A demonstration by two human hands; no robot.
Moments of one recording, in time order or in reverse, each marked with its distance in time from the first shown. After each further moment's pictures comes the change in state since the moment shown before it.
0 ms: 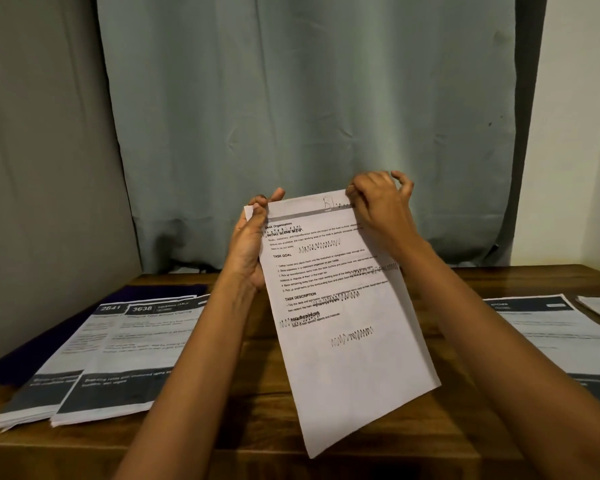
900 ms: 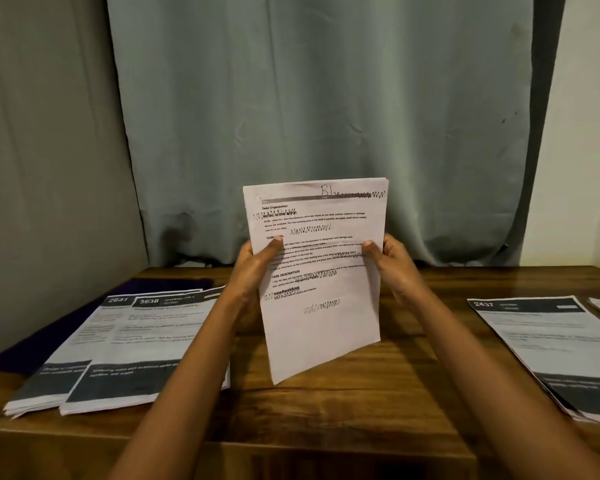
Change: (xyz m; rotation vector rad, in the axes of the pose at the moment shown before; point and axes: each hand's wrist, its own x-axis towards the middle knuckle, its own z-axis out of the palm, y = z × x) left_hand -0.023 -0.010 -0.040 0.533 0.105 -0.035; right_hand -0.077 -0.008 0.013 0.952 -0.318 0.824
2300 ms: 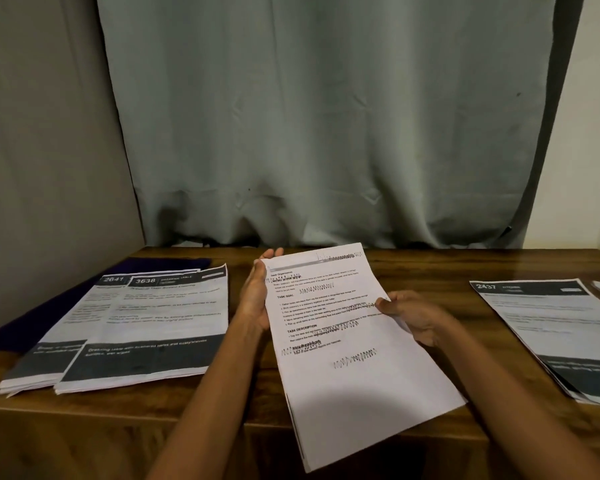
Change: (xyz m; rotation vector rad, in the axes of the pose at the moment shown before) left_hand 0.003 -0.087 -0.021 -0.474 0.167 -0.318; right_hand -0.043 0.065 -0.031 -0.046 -0.229 0.640
